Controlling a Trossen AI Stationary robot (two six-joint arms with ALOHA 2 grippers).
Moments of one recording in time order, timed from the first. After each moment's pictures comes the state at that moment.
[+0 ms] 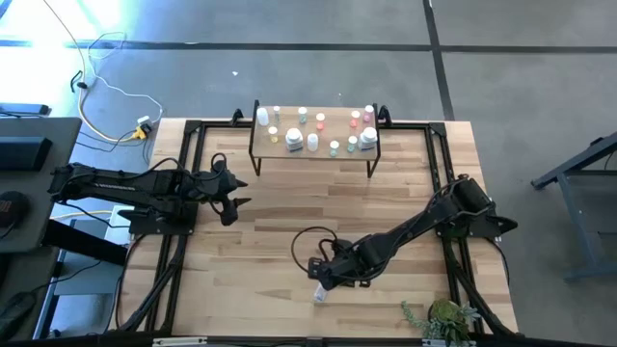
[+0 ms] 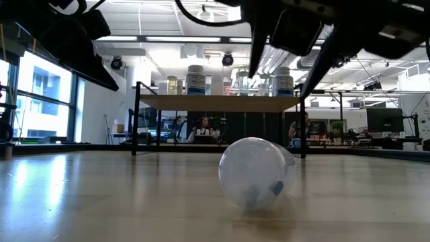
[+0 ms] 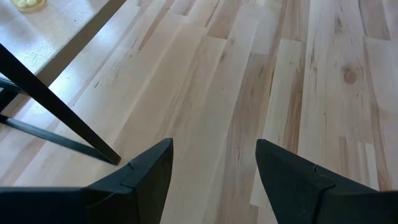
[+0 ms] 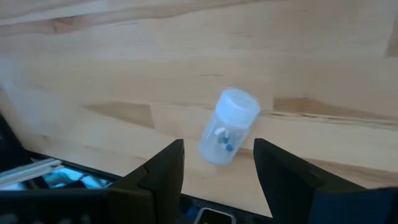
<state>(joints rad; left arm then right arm) 0.10 0.69 0.46 -0.47 -0.27 -0.18 0.47 1.94 1.47 -0.62 0.03 2.09</state>
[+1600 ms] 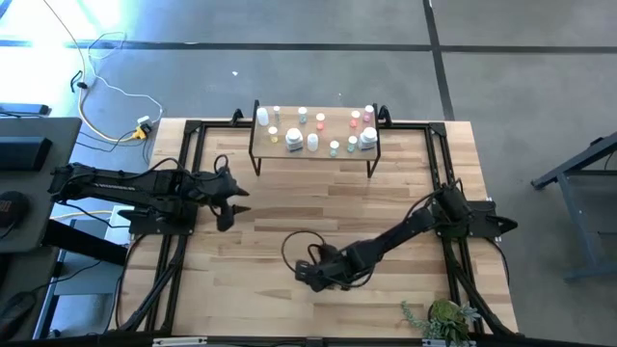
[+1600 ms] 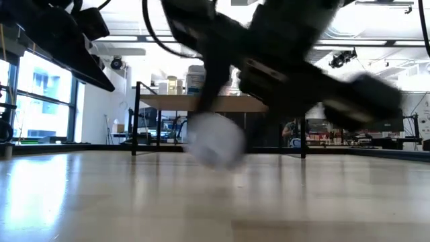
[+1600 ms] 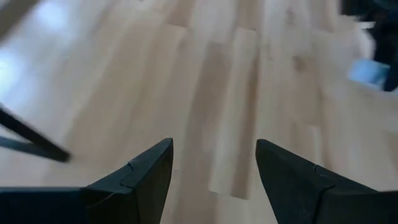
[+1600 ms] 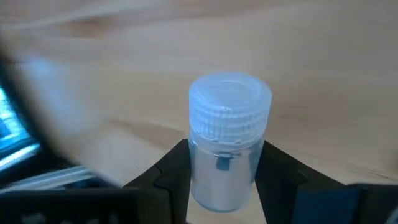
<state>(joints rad) 0.10 0.69 0.46 -0.47 -0.12 -0.21 0.45 2.09 1.42 -0.28 0.09 2.08</state>
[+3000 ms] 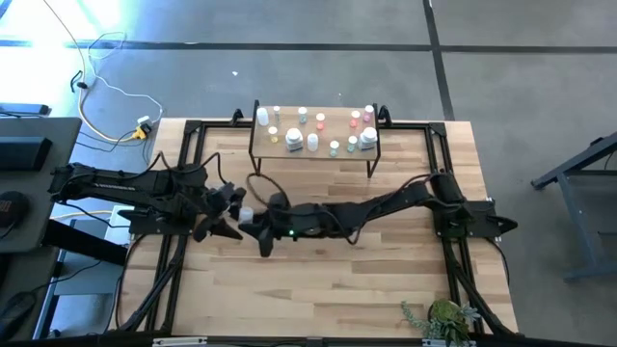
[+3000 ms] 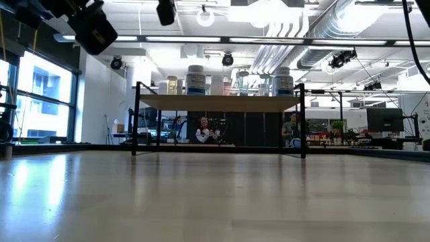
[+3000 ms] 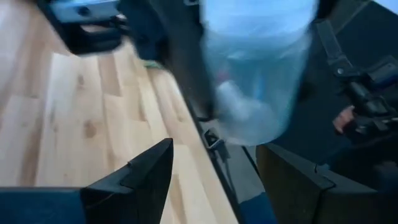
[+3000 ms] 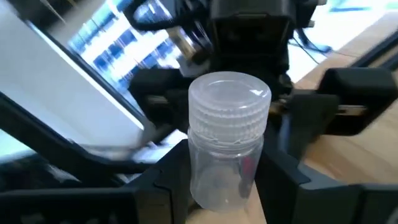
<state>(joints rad) 0.10 0.69 0.46 -0.05 0.57 -0.43 0.23 2.09 1.70 0.31 0.29 0.70</state>
